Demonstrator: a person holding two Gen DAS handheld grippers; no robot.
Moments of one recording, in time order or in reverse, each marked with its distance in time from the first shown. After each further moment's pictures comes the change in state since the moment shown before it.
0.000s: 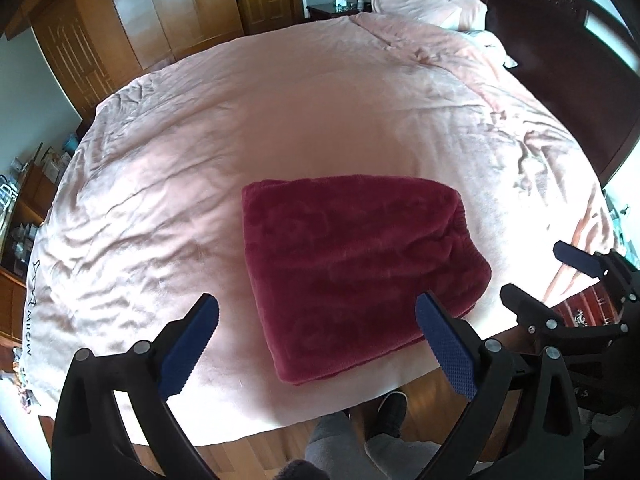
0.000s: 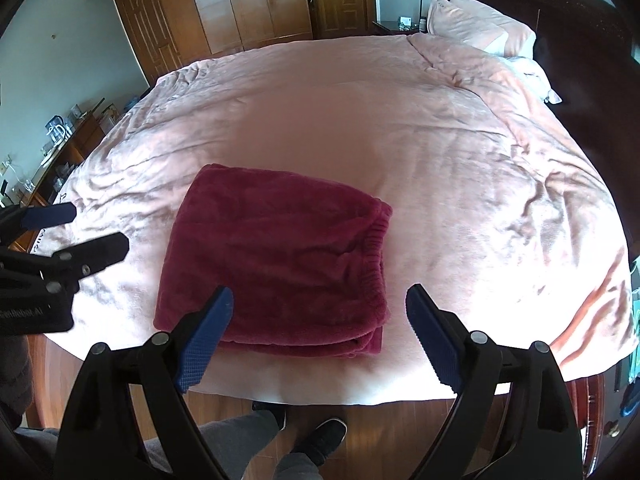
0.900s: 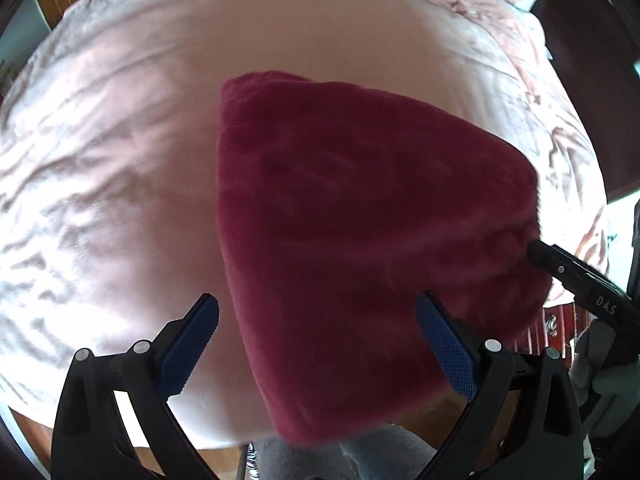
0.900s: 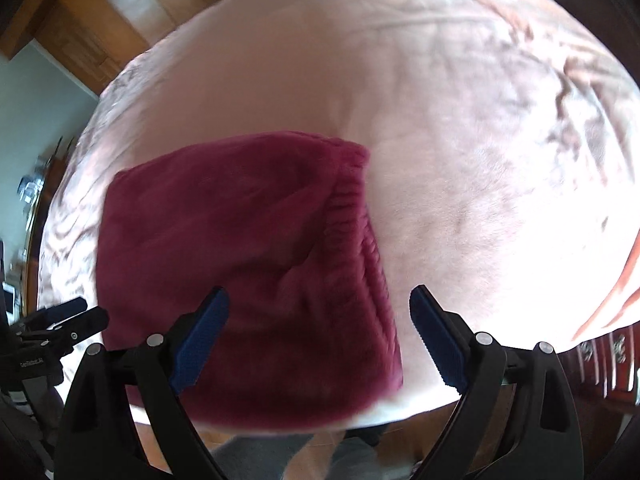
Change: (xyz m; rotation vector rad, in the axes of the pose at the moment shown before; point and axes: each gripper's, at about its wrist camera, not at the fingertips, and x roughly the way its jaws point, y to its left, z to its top) left arm 0.166 0.073 0.005 -0.164 0.268 -0.214; right arm 0.152 -0.063 0.014 0.320 0.223 0.026
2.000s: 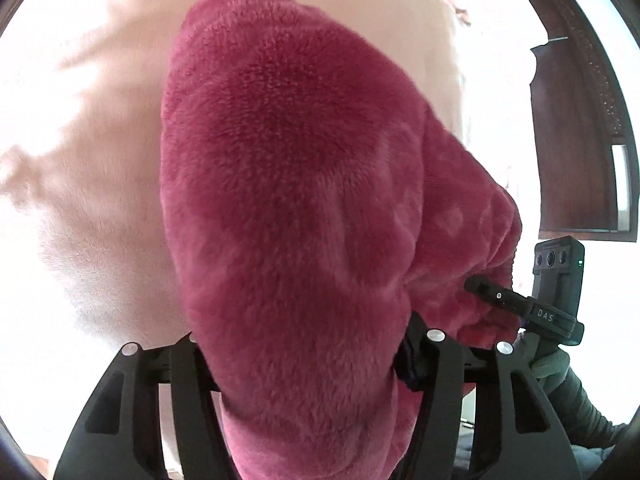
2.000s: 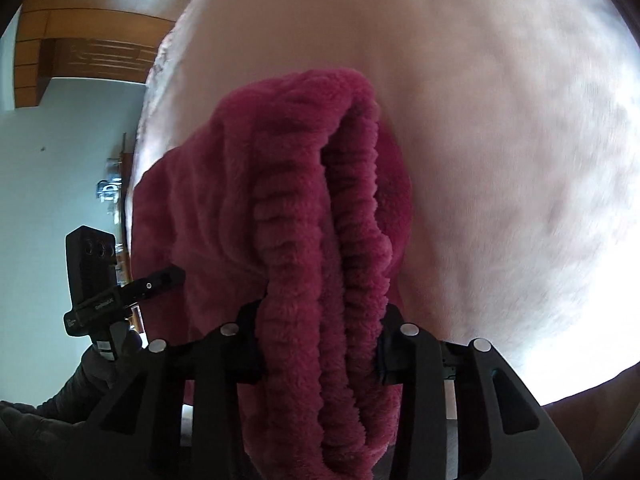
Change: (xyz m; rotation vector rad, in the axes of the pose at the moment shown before) left arm 0.035 0.031 0.039 -0.177 0.171 -0.361; right arm 0.051 -0.070 0.055 0.127 0.318 0.430
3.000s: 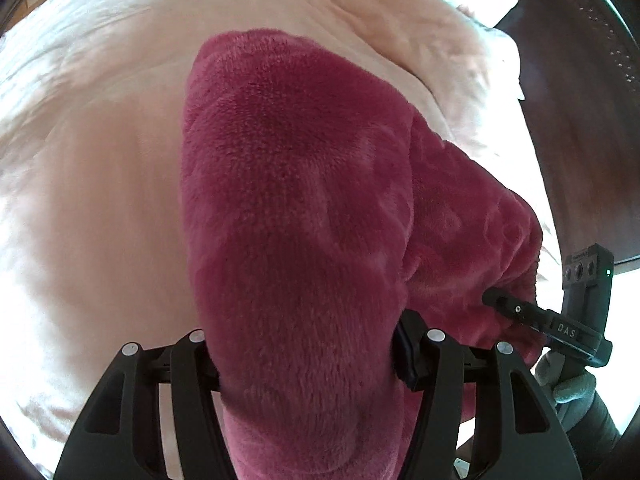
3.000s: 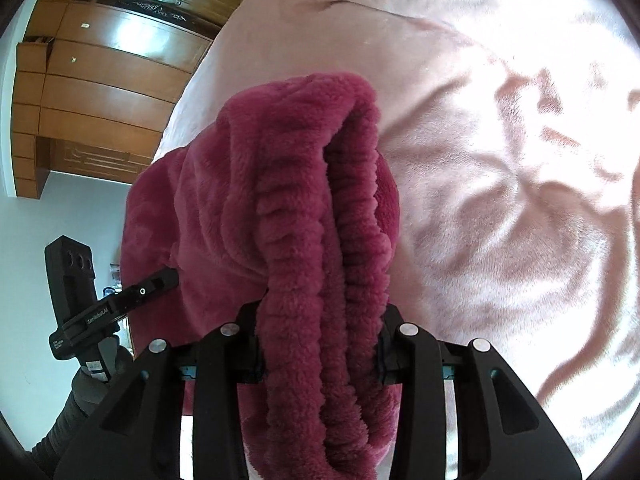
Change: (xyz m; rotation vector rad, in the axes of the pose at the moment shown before) left arm 0.090 -0.234 0.238 0.290 -0.089 0.160; right arm -0.182 -0.153 0.263 0.133 -0.297 -0.001
